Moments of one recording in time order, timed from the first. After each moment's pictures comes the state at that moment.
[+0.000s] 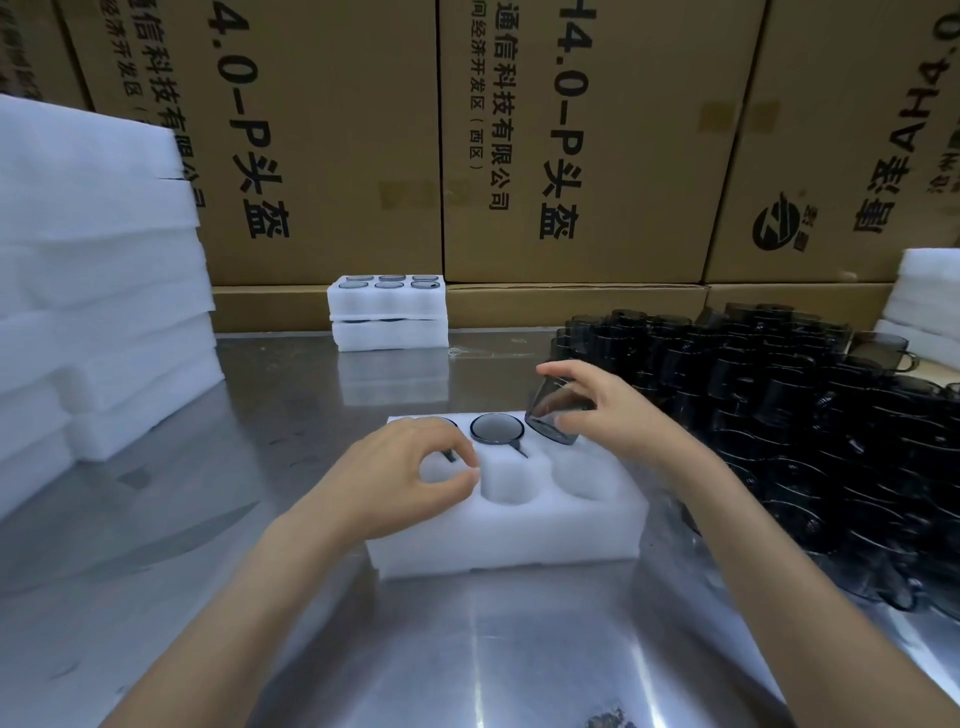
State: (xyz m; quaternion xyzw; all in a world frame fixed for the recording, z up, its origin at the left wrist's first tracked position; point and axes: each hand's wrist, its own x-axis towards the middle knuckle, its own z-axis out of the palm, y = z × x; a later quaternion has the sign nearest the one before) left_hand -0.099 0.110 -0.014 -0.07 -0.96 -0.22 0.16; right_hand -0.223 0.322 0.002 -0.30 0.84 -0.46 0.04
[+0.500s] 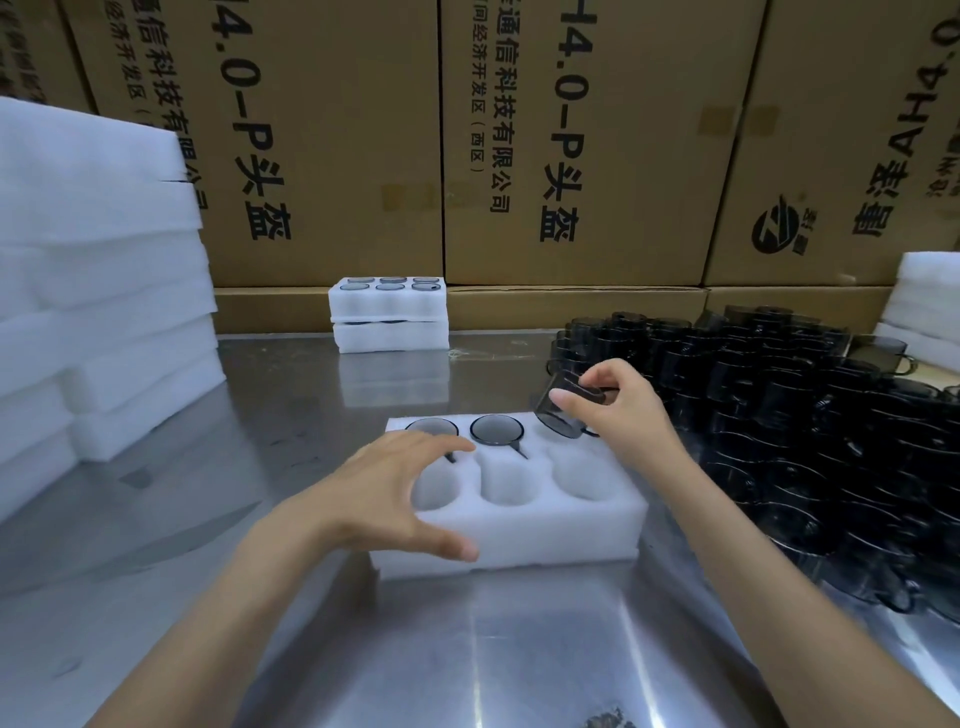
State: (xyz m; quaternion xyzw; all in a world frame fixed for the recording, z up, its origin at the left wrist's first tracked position) left_hand -0.093 0.097 -0.016 -0.07 -0.98 -0.19 0.01; right_hand -0.231 0.322 -0.016 -0.19 0.80 -0.55 -0.12
